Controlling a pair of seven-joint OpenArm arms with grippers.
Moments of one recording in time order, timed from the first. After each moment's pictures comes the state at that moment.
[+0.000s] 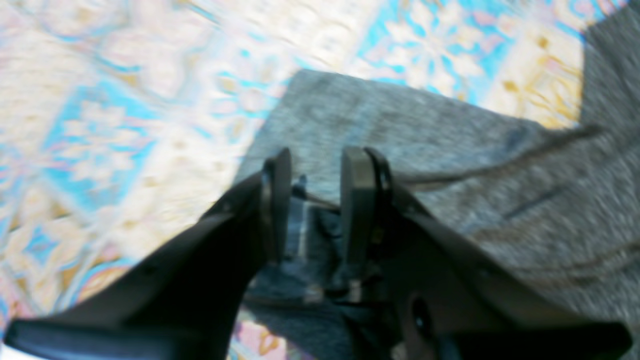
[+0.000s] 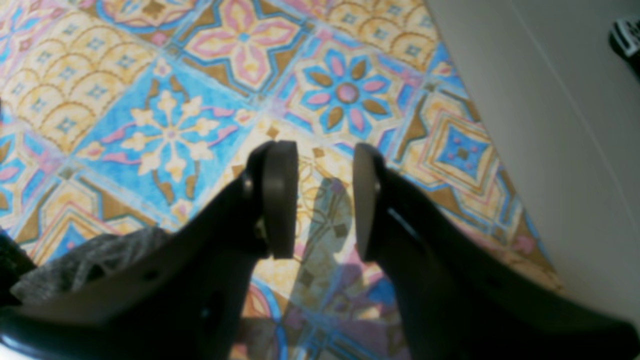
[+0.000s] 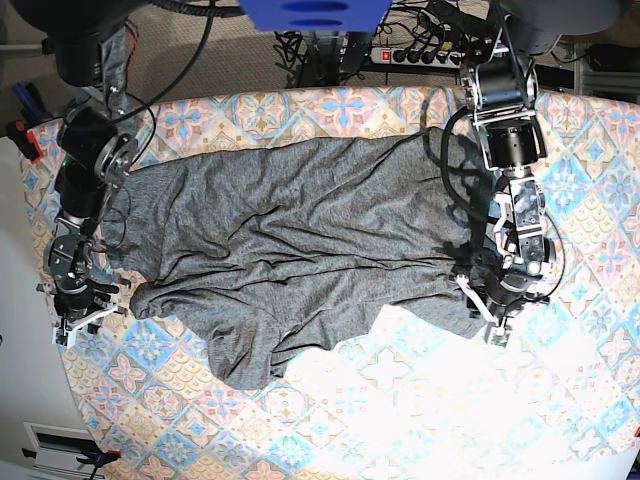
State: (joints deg) left arm -18.6 -10.4 -13.6 69.9 4.7 -23.7 36.9; right arm 37.0 20.4 30.1 26.2 -14.6 18.6 -4.7
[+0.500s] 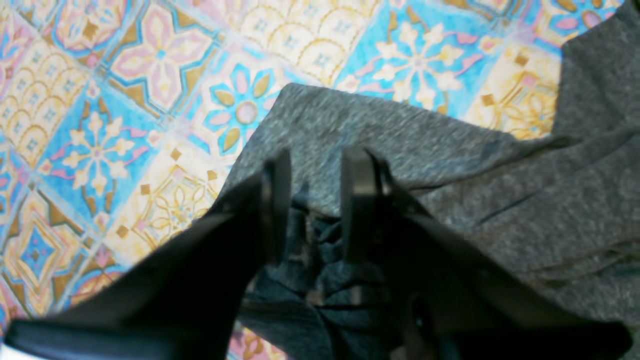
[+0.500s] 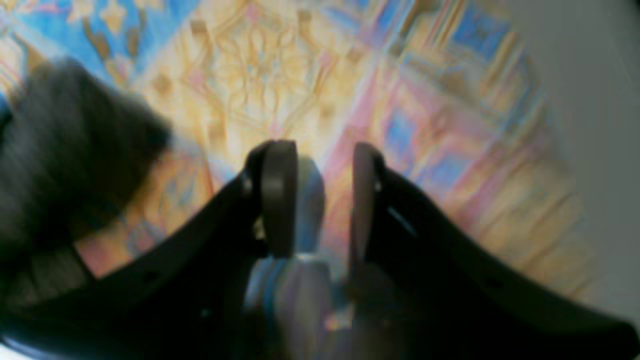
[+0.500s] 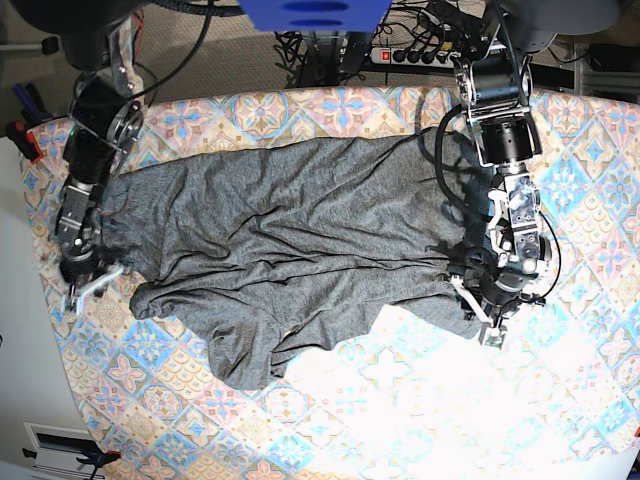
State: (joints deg) left arm -18.2 -9.8 -13.1 71.5 4.0 -24.2 37.1; right arm 28.2 19.8 28.1 36.5 -15.3 21.7 -5.6
